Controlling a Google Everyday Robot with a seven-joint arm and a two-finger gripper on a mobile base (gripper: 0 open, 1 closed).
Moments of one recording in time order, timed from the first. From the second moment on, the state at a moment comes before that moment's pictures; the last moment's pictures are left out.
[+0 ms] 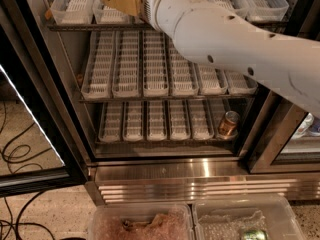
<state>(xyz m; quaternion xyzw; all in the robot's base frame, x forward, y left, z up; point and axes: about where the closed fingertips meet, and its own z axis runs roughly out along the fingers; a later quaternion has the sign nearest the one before) 0.673 0.038 1.088 -0.20 0.64 0.15 0.73</state>
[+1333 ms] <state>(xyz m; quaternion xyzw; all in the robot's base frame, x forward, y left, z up) 0.673 0.038 1.089 -0.20 0.64 0.15 0.73</state>
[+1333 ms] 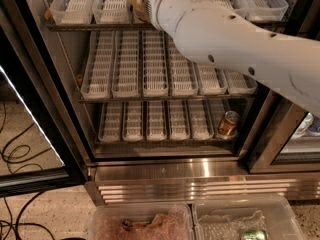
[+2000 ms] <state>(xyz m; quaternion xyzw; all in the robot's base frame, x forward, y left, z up) 0.661 0.025 1.148 -0.23 0.61 0.11 0.75</state>
